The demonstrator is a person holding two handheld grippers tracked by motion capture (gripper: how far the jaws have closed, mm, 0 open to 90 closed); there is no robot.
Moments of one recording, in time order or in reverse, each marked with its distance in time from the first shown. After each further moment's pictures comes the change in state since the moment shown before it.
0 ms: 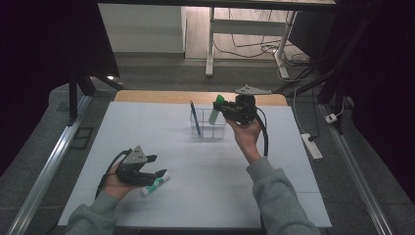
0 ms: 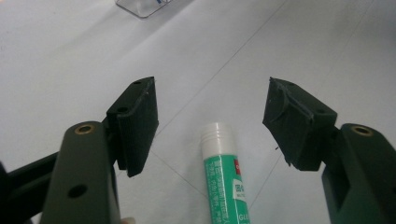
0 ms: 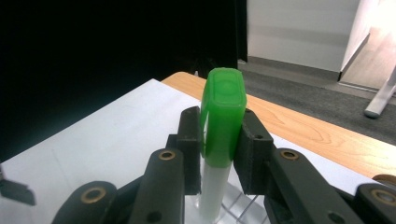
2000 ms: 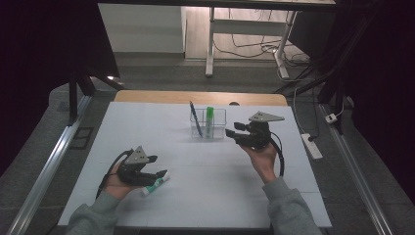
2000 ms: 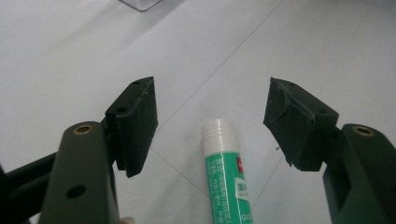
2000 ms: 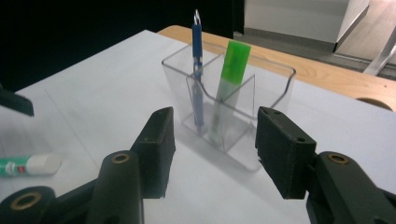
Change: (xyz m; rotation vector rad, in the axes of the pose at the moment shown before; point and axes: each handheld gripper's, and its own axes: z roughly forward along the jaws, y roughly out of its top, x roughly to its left) left arm 0.000 -0.001 0.005 0.021 0.002 0.002; right arm -0.013 -0.072 -0.044 0.089 -0.015 -0.021
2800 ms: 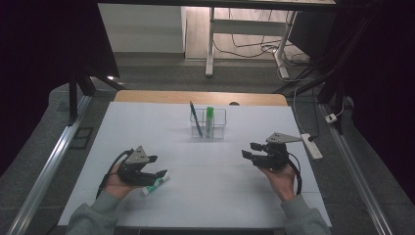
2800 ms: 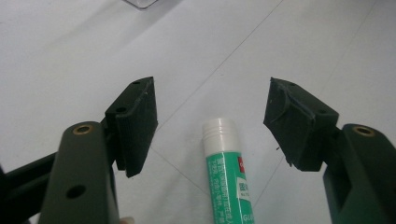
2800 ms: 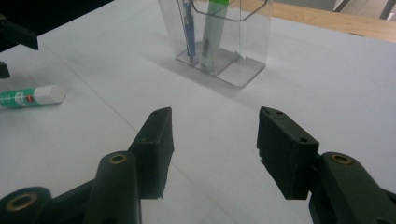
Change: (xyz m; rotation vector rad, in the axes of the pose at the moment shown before) left arm 0.001 0.000 0.002 0.007 -0.003 -0.004; right arm -0.006 -0.055 -0.052 0.084 -0.016 0.016
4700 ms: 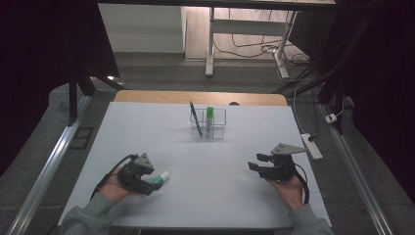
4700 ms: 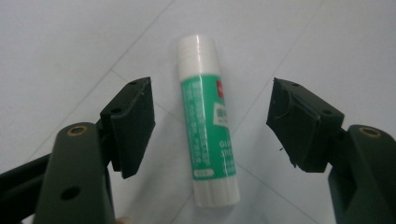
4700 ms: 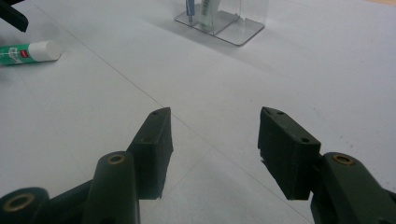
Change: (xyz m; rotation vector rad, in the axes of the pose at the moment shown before) left arm -0.007 -0.005 0.003 0.304 -0.070 -0.009; right arm 0.001 -0.028 -0.018 0.074 -0.016 -0.032
